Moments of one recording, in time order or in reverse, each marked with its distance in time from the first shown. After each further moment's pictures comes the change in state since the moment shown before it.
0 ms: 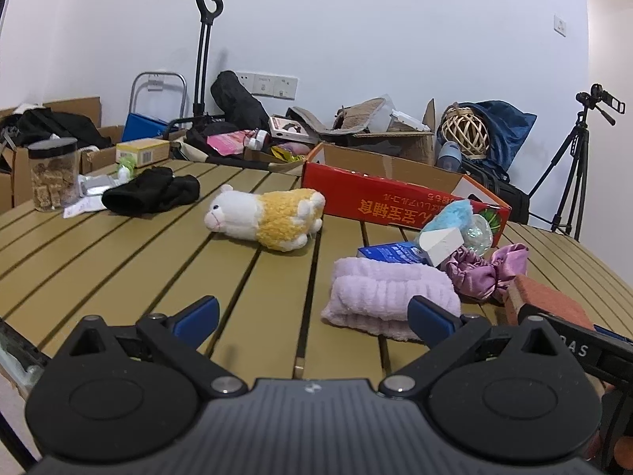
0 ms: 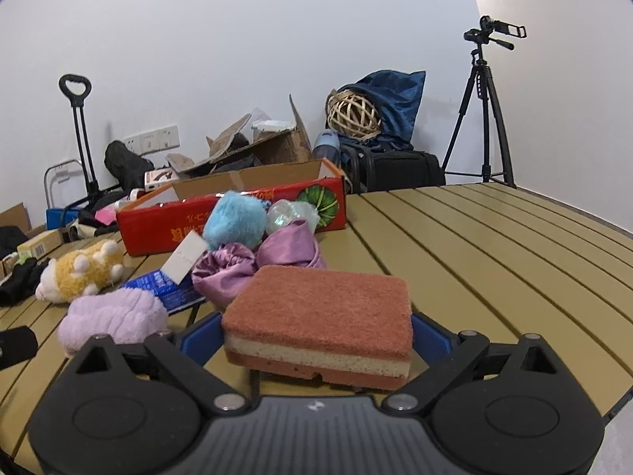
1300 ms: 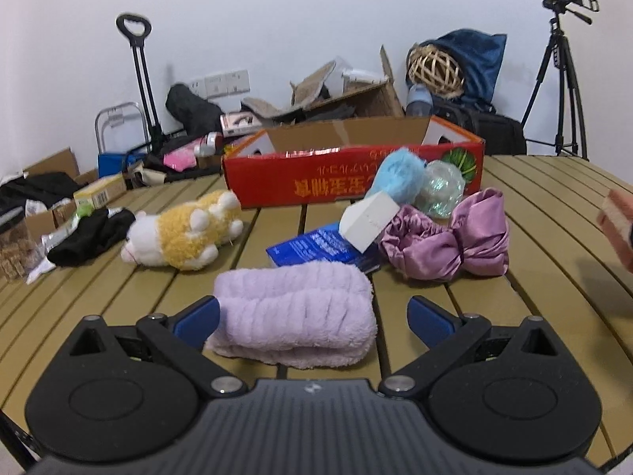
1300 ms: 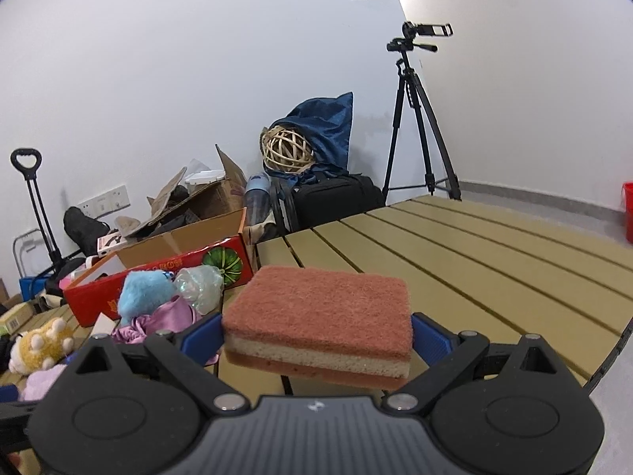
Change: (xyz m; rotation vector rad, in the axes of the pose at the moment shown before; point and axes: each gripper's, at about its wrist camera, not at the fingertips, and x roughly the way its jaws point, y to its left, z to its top) left arm 0.063 -0.107 -0.003 0.259 0.072 0.087; right arm -0.015 -0.099 0.024 0.167 -0.079 -0.064
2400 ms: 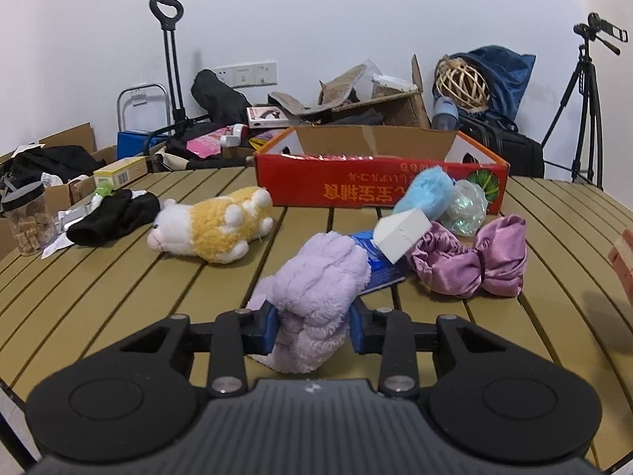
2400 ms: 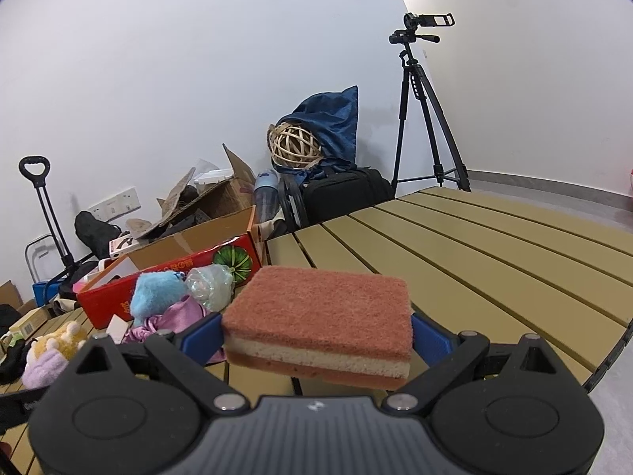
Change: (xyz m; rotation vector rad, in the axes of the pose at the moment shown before) left arm -0.015 0.024 0.007 -0.096 -0.002 0.024; right arm -0.002 -0.002 0.000 0.016 0.013 0.041
